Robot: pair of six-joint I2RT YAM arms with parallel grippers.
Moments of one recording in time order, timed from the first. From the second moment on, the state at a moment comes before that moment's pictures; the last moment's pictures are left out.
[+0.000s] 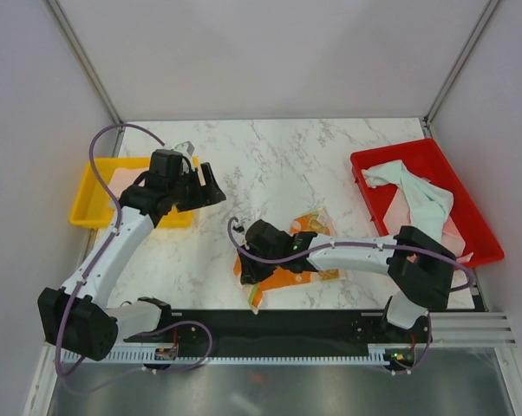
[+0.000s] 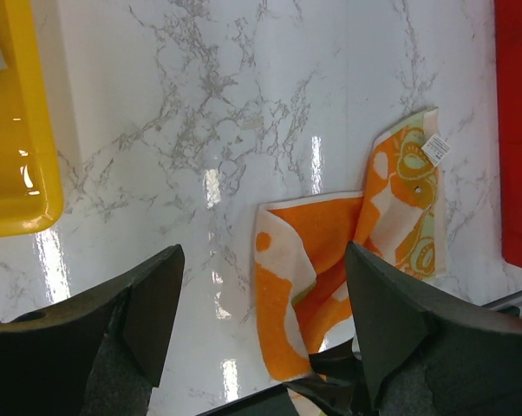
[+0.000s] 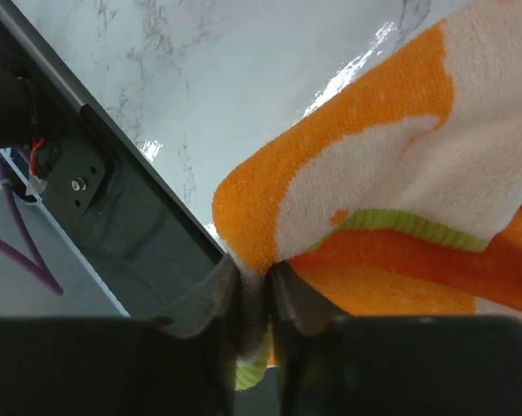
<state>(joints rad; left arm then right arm) -0.30 1.20 1.08 -0.65 0.16 -0.48 1.11 1.66 1.00 -0.19 -0.16 0.60</state>
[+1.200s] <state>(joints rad) -0.75 2.41 2.01 -0.53 0.44 -0.11 1.00 0.75 0.53 -0.89 0.48 1.62</state>
